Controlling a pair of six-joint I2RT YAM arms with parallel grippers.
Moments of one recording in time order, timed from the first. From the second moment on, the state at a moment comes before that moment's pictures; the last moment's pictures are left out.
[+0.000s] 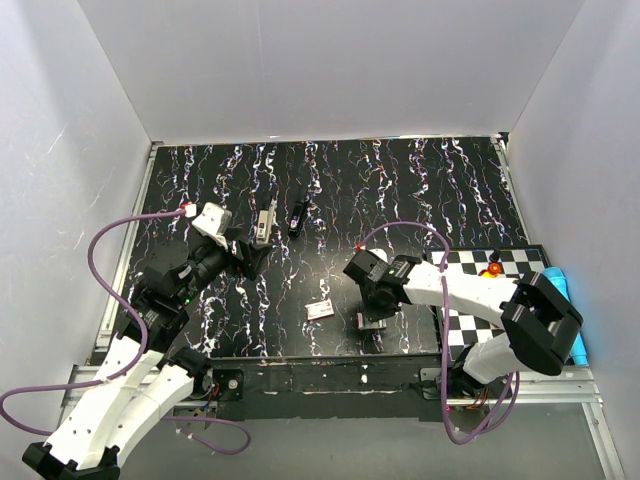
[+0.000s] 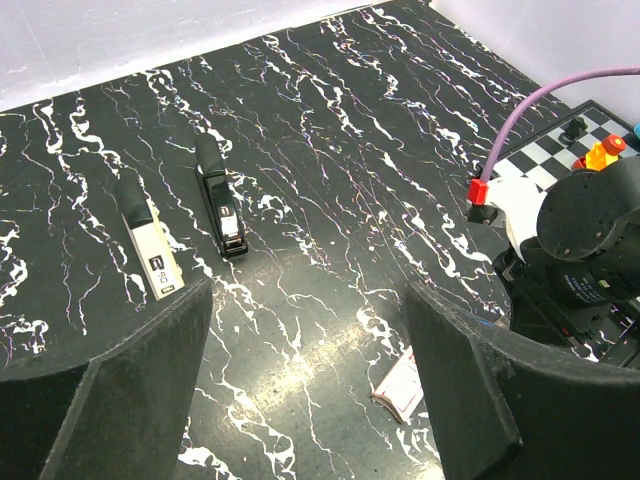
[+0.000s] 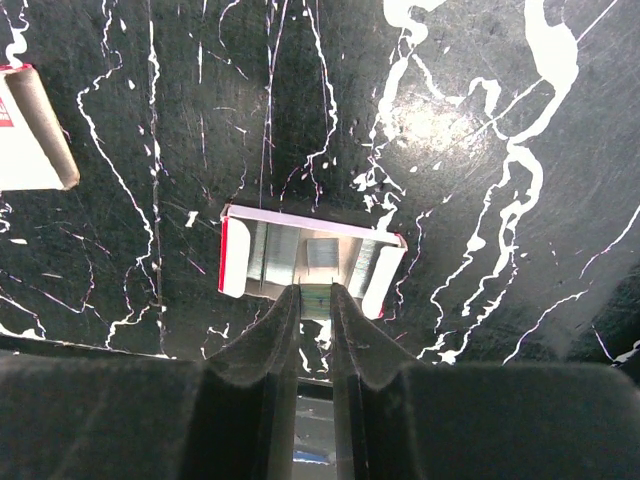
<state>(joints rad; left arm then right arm) -0.48 0.60 0.74 -0.27 0.15 -0.10 0.97 1.44 0.85 -0.75 0.15 0.71</state>
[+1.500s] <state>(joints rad) -0.48 0.63 0.74 -0.27 0.17 -0.10 0.96 1.37 0.84 -0.76 0.17 0.73</state>
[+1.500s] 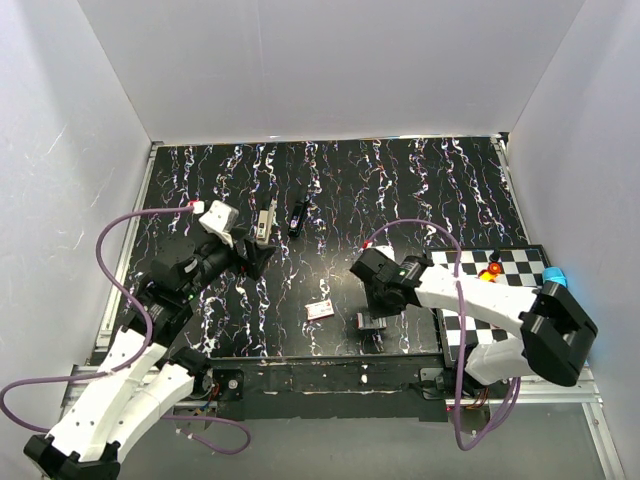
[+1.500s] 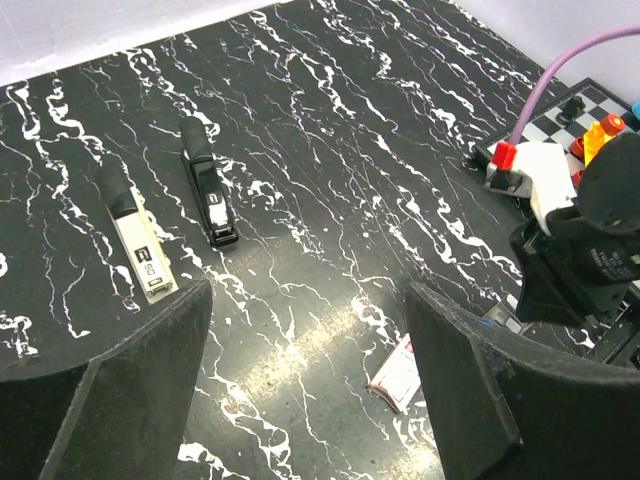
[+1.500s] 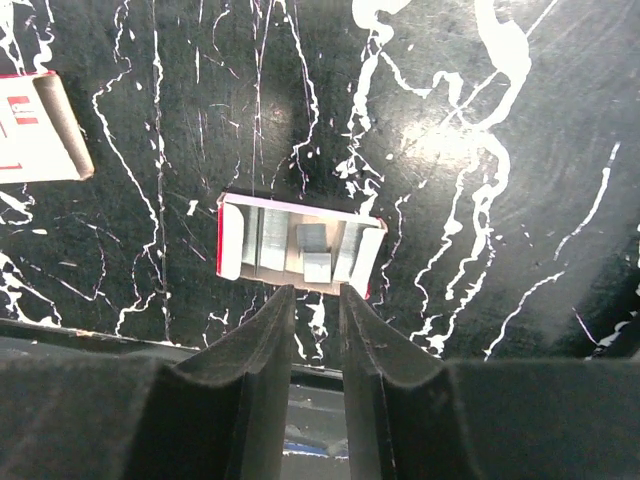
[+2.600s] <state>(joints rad) -0.67 0.99 0.70 -0.39 0.10 -0.36 0.88 1.26 0.72 -0.74 0.13 0.72</state>
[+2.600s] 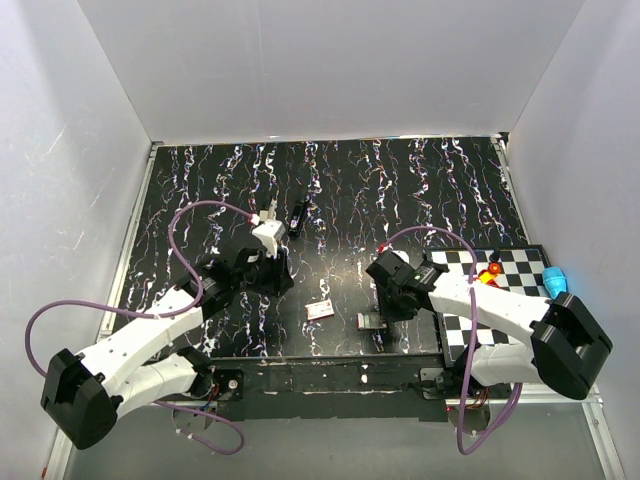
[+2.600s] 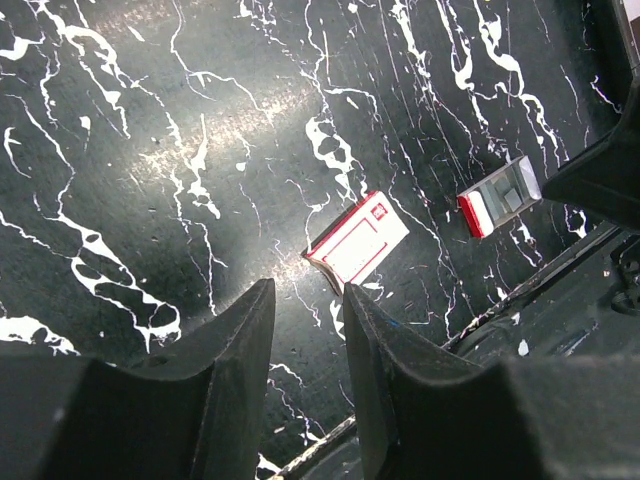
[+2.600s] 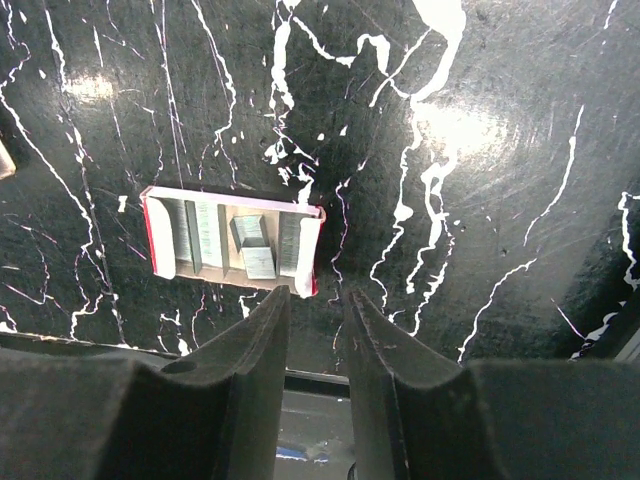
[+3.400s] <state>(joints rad) -0.72 1.00 0.65 -0.34 0.09 -0.40 0.87 1.33 0.72 -0.69 0.13 0.70</state>
